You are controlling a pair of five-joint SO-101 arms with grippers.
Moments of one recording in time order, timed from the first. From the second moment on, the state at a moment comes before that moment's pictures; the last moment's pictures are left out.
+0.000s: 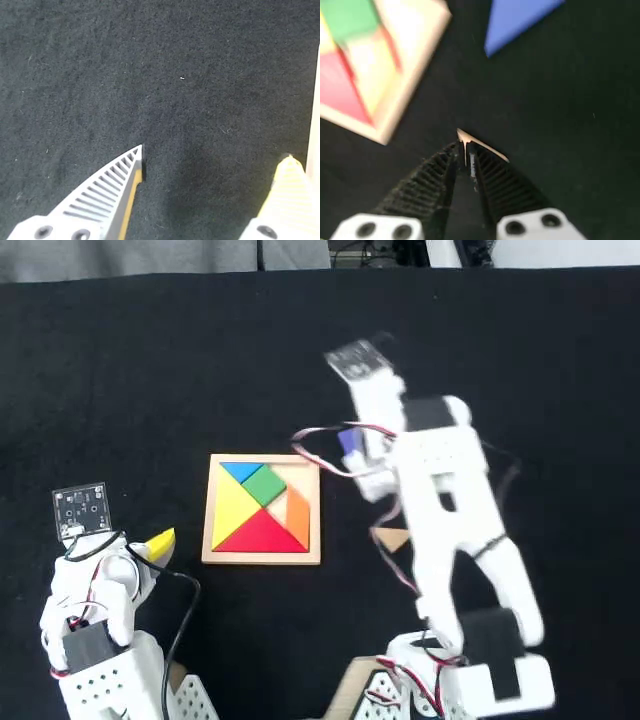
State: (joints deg) left arm -28.1 -103.4 96.5 61.1 -13.8; right arm -6.6 -11.3 22.6 78.4 22.4
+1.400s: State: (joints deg) left arm -28.1 -103.4 96.5 61.1 -13.8; right arm -1.3 -12.6 53.3 57.8 71.1
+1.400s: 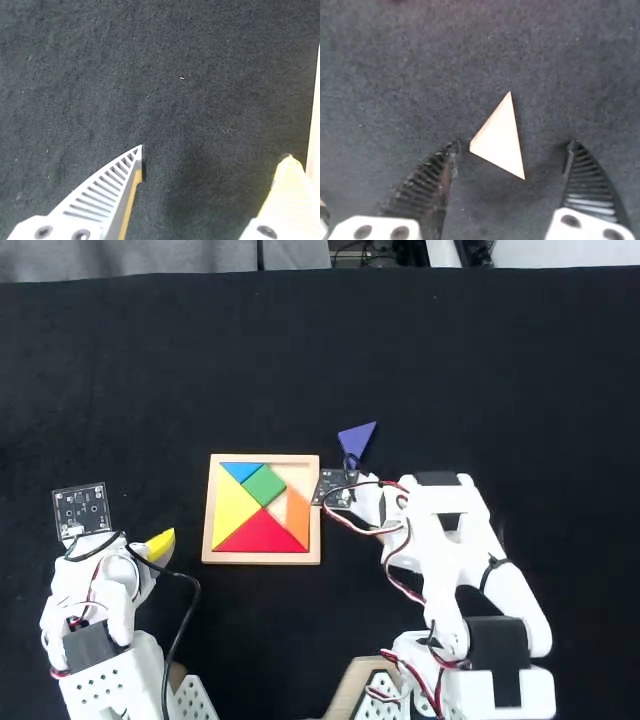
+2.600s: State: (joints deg) left arm -28.1 -103.4 96.5 61.1 -13.8; right arm -17.4 -3.2 24.5 70.6 27.5
